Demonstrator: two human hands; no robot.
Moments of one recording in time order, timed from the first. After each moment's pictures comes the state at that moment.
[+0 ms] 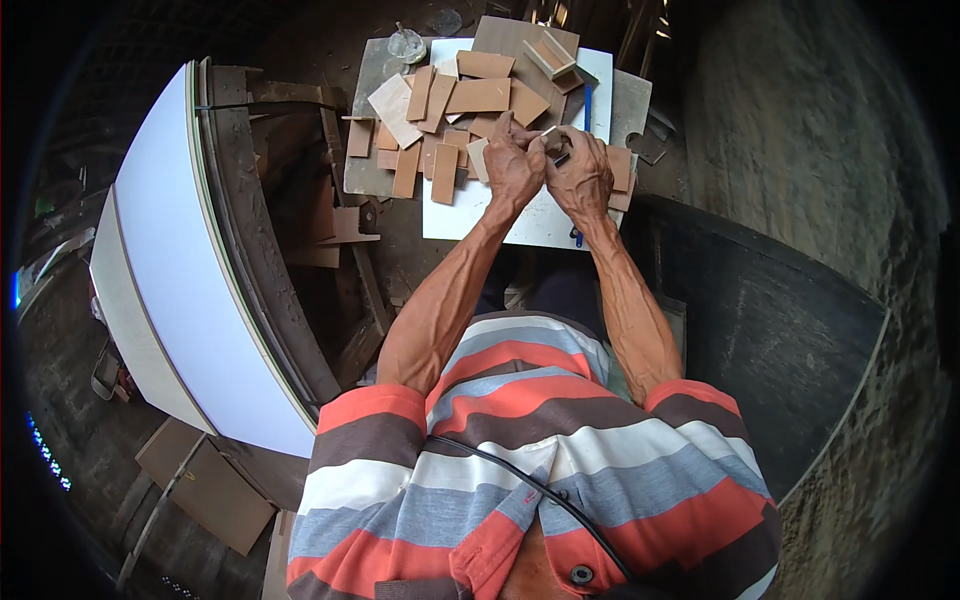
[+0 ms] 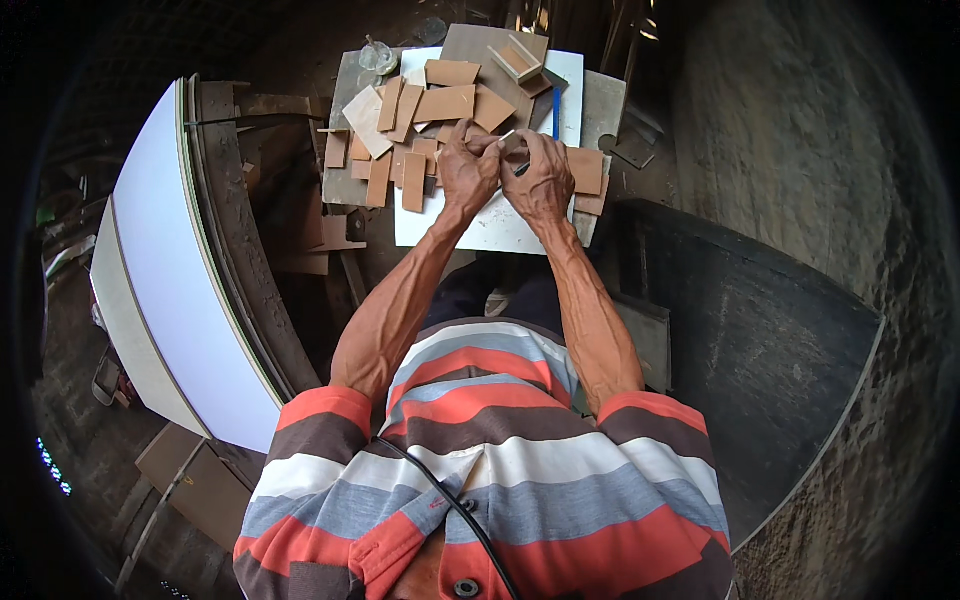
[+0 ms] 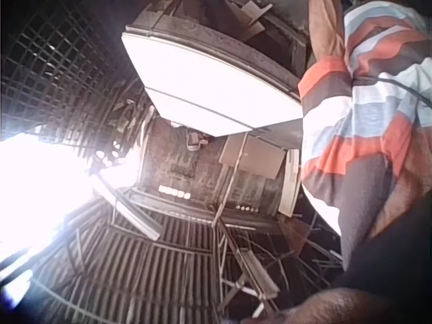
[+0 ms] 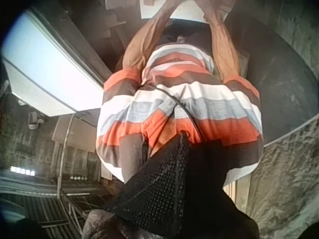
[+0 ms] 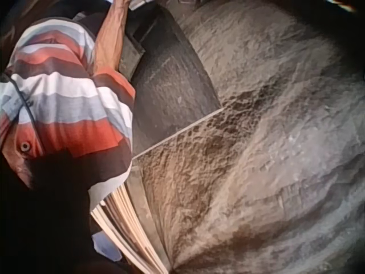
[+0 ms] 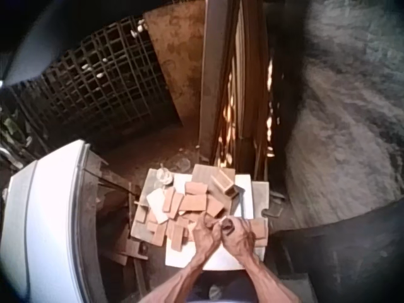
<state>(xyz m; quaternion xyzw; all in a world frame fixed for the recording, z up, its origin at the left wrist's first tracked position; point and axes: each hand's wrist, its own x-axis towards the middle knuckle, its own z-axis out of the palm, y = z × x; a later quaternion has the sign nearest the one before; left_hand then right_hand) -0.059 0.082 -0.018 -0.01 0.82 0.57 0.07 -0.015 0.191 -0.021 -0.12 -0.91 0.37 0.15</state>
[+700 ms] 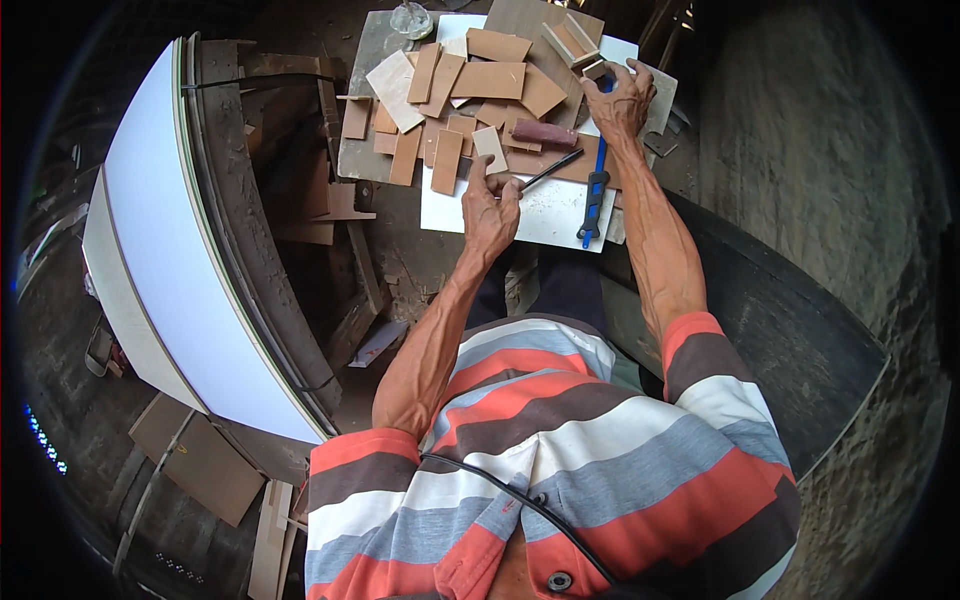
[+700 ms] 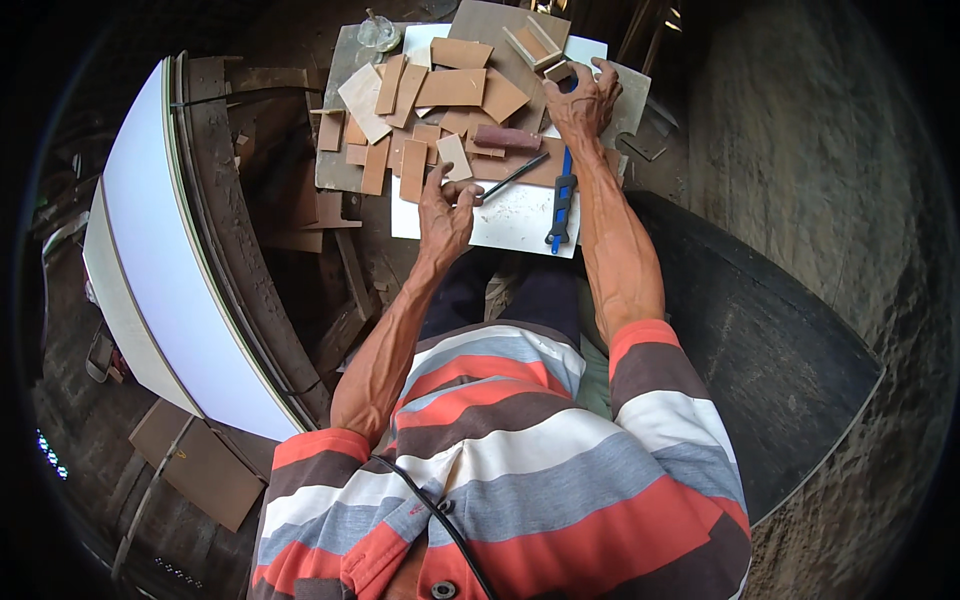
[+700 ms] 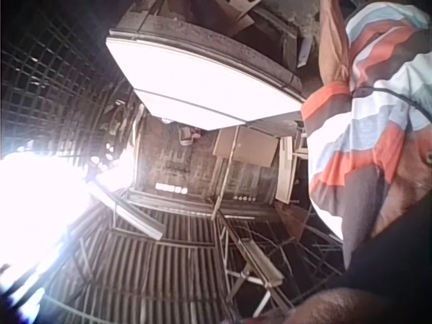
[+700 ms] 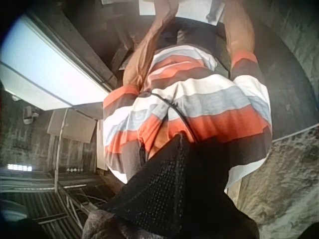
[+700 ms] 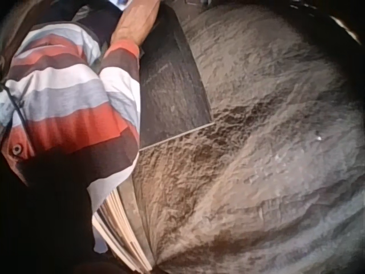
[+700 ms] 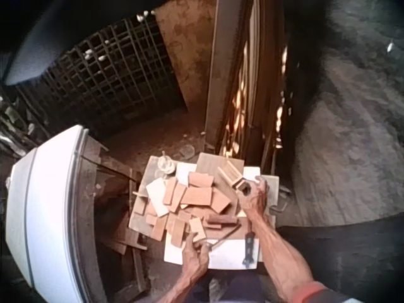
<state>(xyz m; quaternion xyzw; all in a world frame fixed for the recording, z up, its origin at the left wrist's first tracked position) -0.005 0.025 -0.028 -0.09 0.81 0.55 0.19 -0.107 0.254 -0.107 -0.21 -0.92 0.28 0.16</state>
